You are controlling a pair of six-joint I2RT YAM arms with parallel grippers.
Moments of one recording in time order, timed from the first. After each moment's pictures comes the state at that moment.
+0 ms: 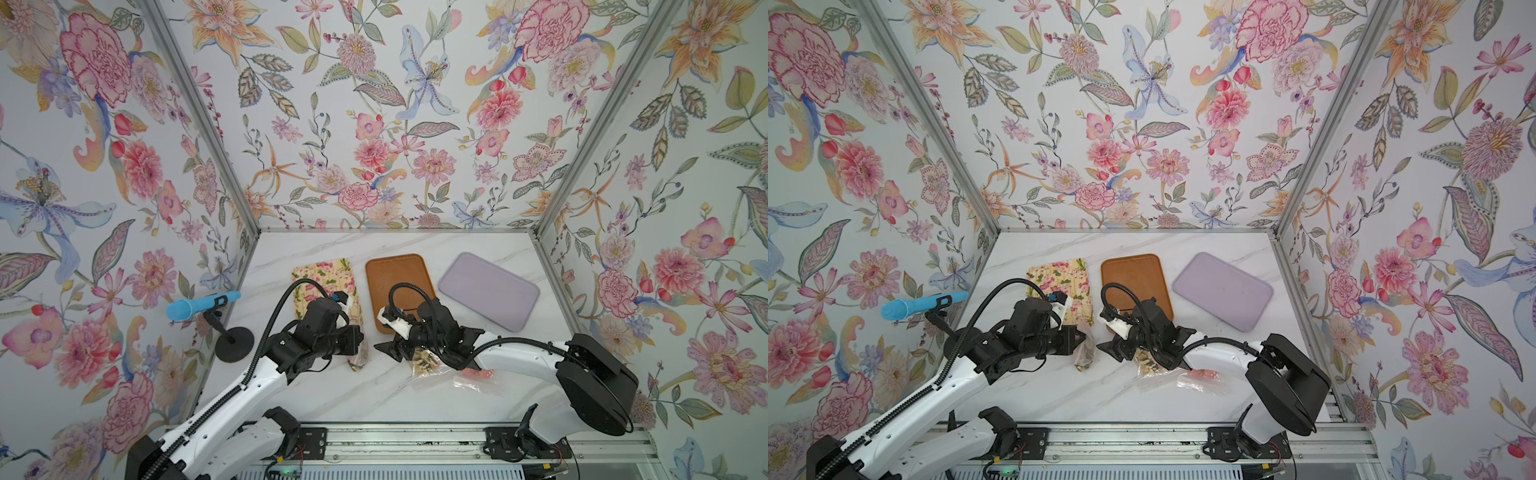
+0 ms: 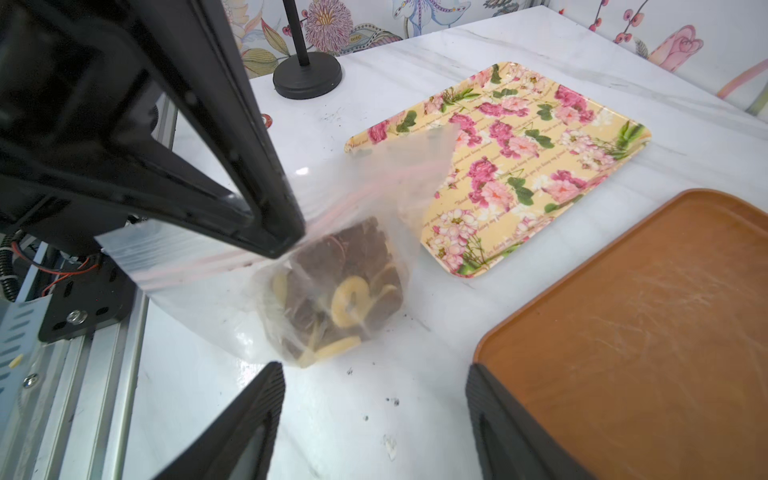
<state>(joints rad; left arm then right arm) -0.65 0.97 0.75 -0.60 0.18 -0.57 0.93 1.51 0.74 0.26 -0.33 -0.12</state>
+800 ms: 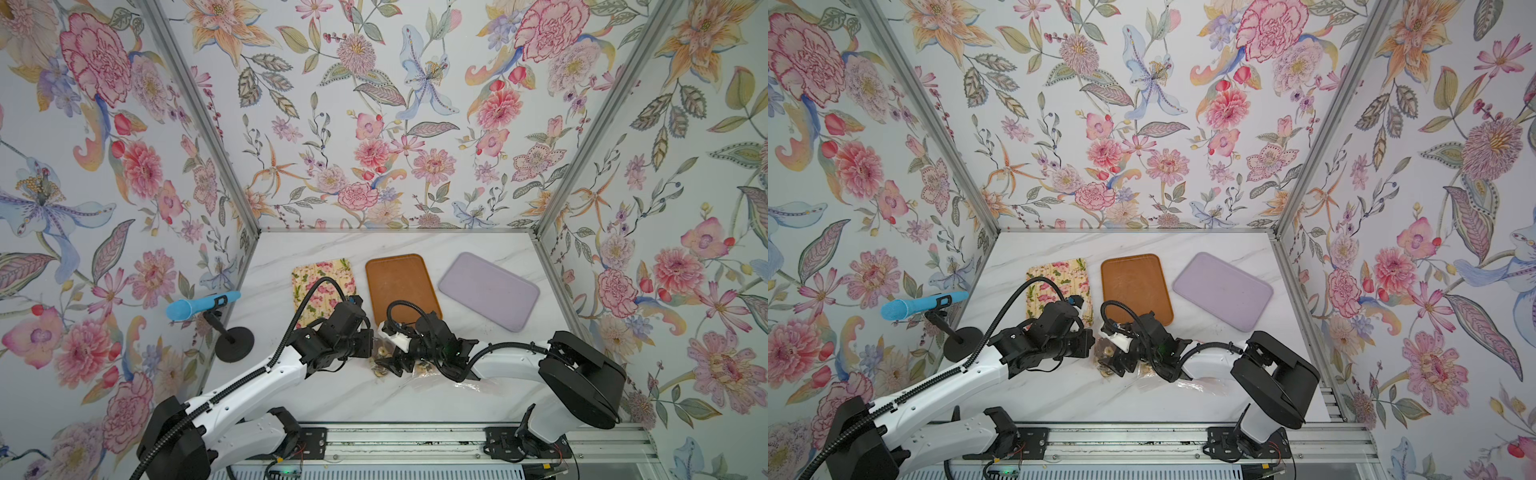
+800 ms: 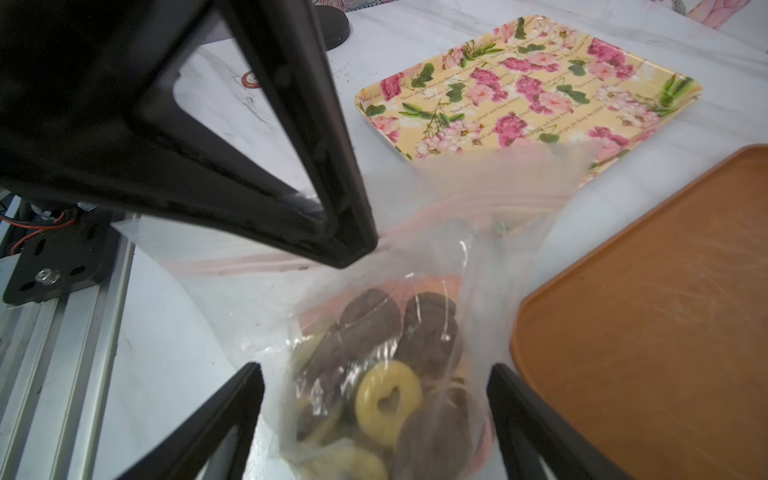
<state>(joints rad) -0.76 1.11 0.77 -0.56 0.03 -0.62 0.96 1.62 0.68 0.41 -0.31 -0.13</state>
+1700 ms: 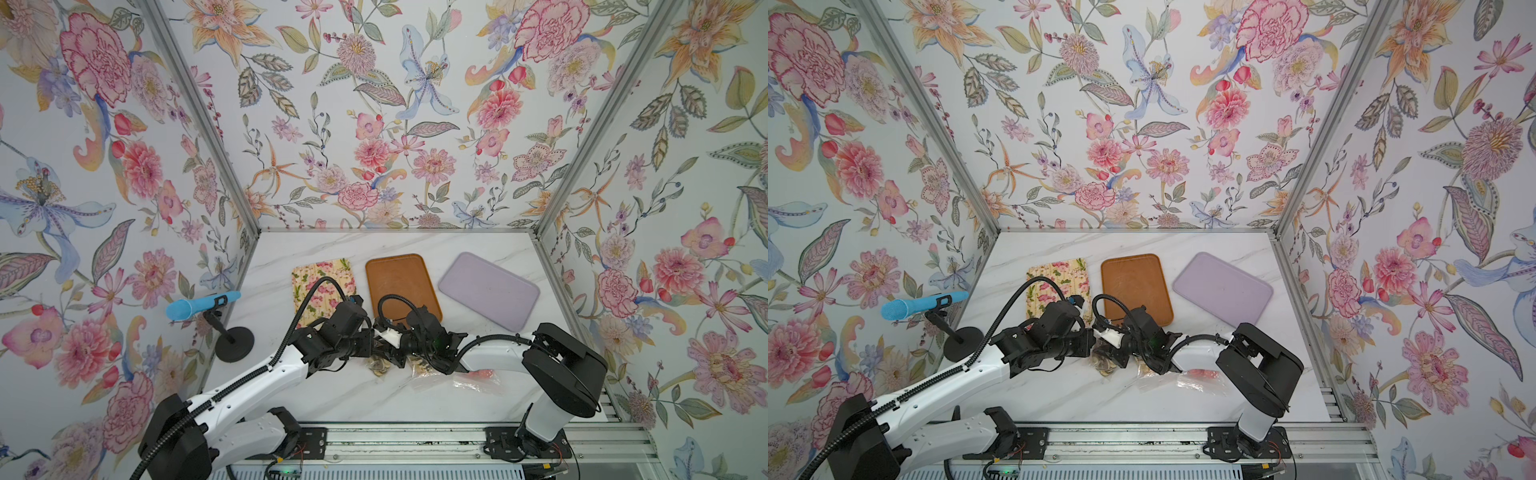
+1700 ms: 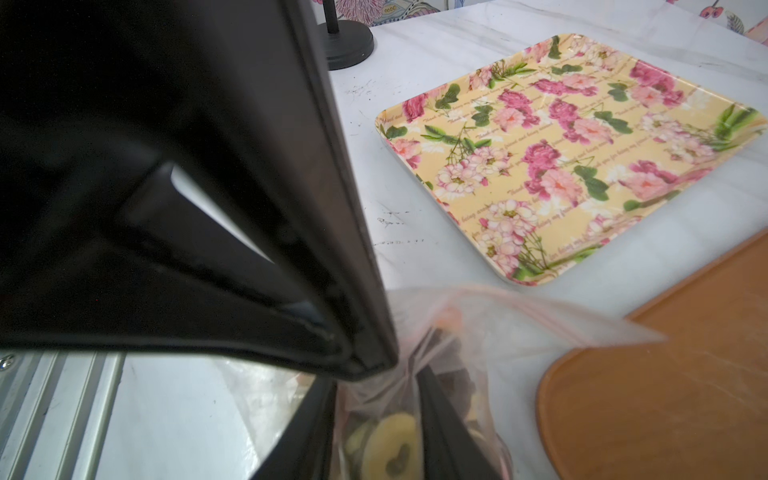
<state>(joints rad) -0.76 1.12 0.77 -0.56 0.02 -0.64 0.96 1.69 0.77 0.40 -0.38 -0.14</state>
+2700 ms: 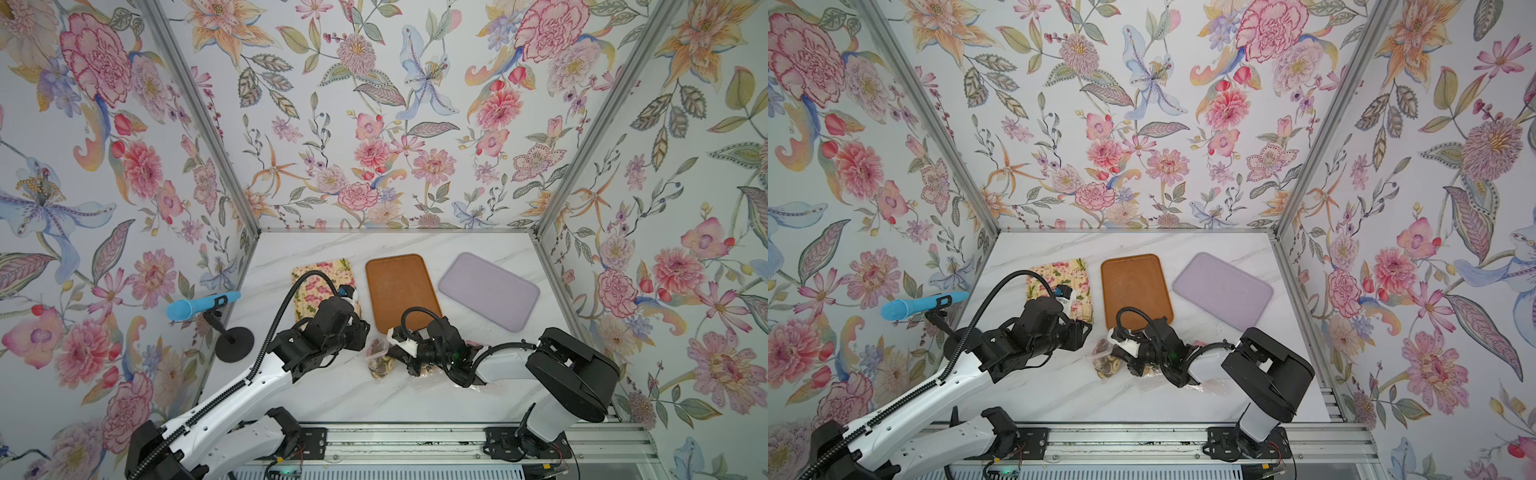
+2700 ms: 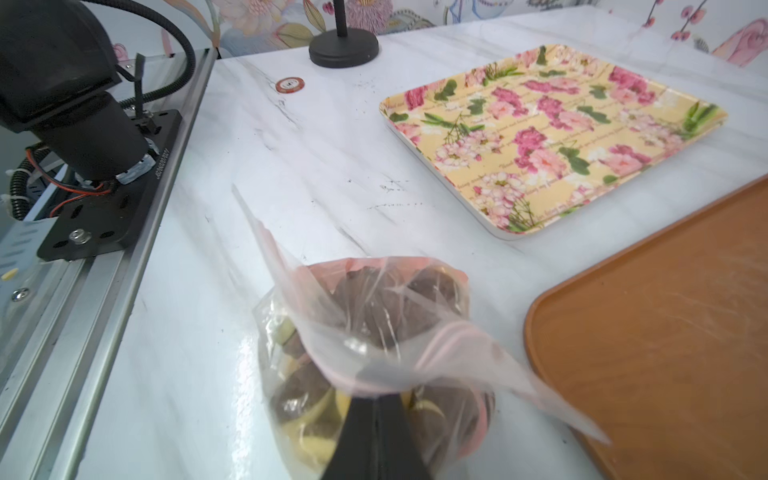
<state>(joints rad) -0.69 1.01 0.80 -0.58 -0.08 -0.46 0.90 1.64 0.48 0.73 -0.47 -0.20</state>
